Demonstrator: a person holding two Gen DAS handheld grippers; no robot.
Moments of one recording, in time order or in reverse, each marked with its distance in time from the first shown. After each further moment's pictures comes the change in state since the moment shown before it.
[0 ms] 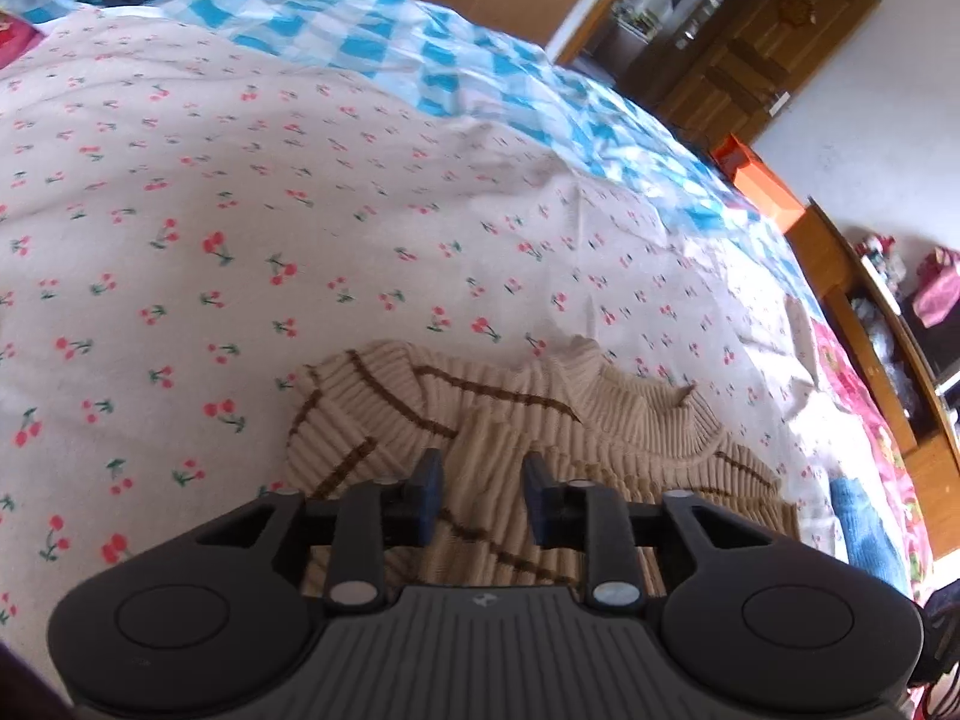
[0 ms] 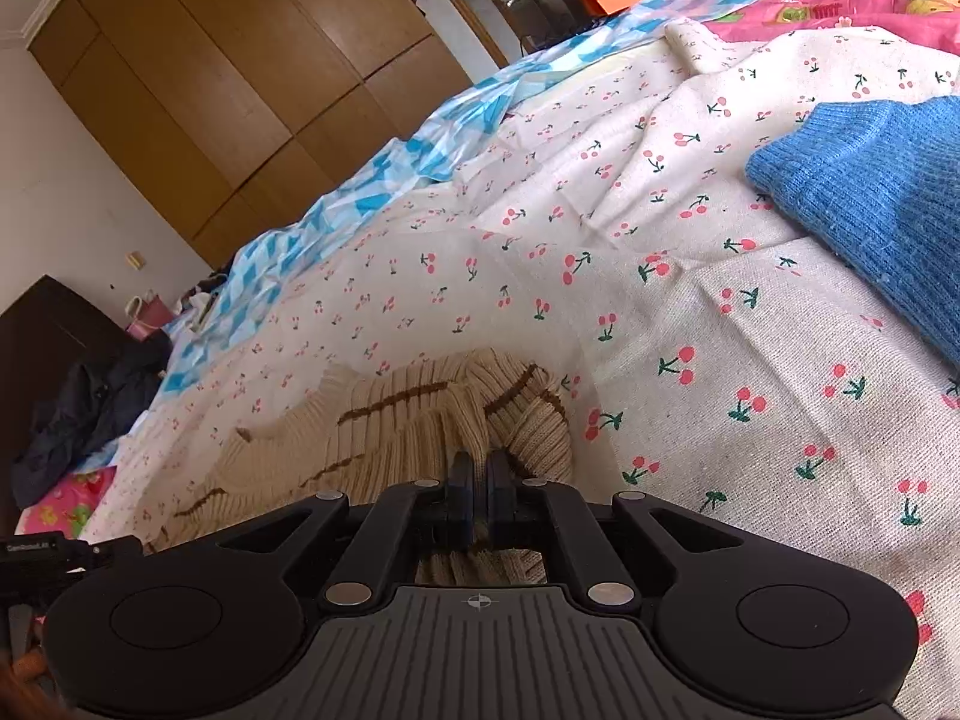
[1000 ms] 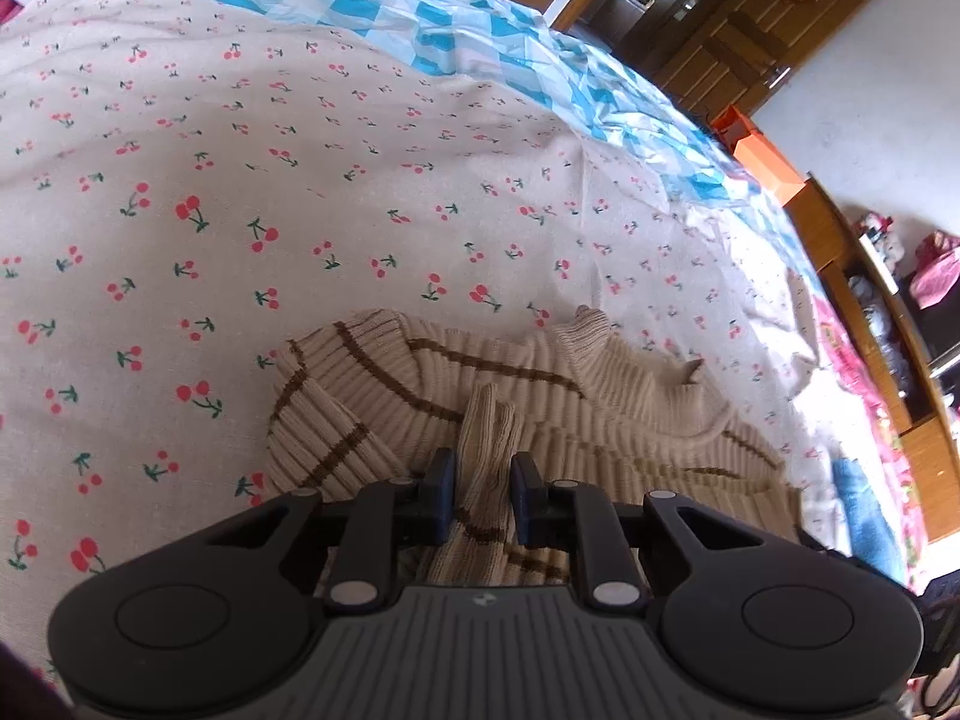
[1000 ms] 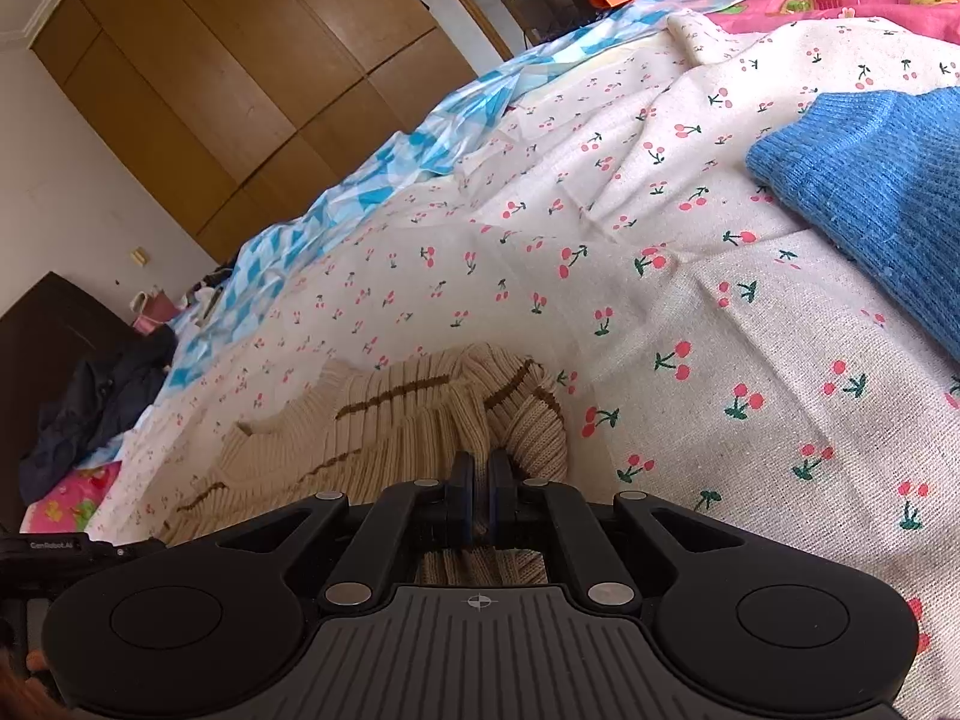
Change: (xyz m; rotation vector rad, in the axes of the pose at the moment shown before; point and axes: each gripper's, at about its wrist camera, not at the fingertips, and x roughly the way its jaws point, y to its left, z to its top) left arm 0.015 0.008 0.003 -0.012 0.061 -0.004; right arm 0.001 -0.004 0.002 0.000 0.014 0.015
